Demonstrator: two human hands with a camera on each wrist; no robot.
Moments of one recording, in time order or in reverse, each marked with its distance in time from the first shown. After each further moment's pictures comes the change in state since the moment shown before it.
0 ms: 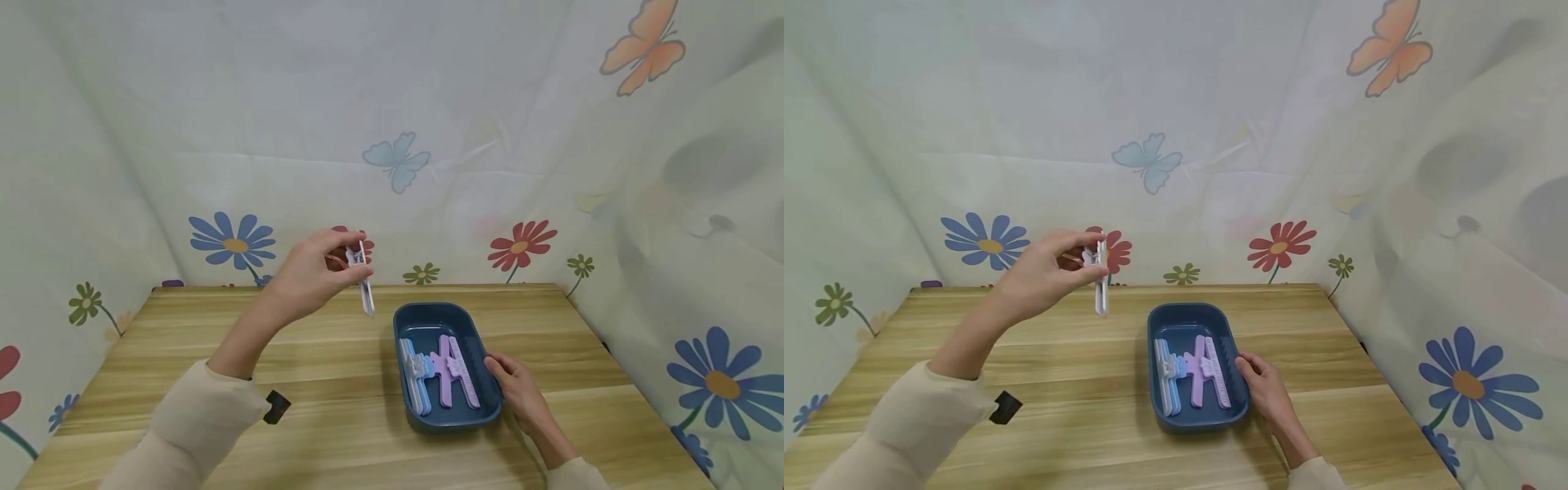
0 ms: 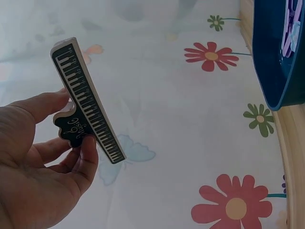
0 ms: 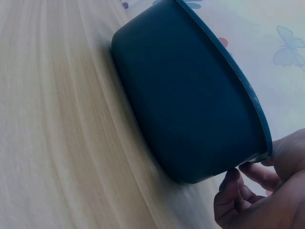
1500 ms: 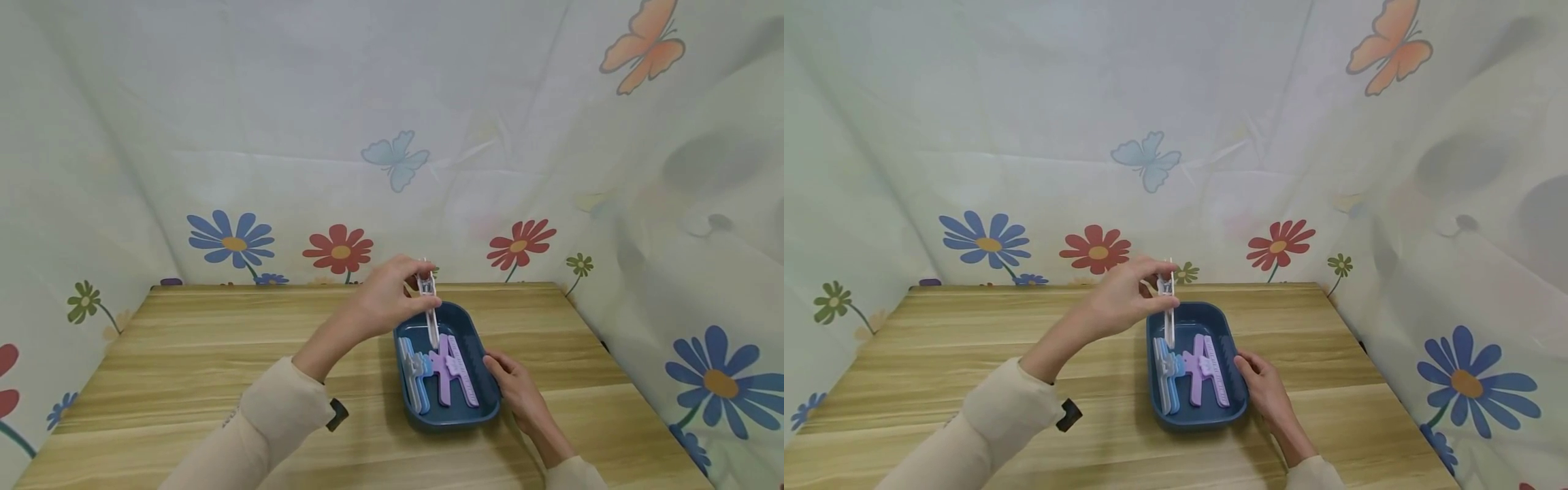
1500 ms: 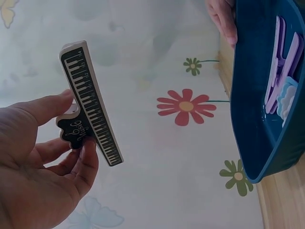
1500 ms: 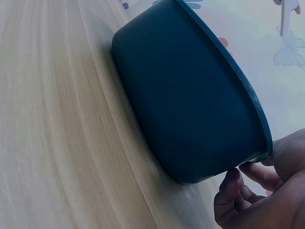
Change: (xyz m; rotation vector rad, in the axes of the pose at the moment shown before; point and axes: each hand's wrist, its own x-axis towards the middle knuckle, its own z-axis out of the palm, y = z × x) left_hand 0.022 0.027 0.084 0.009 -0.172 0.046; right_hand -0.002 -0.001 -0.001 0.005 0.011 0.006
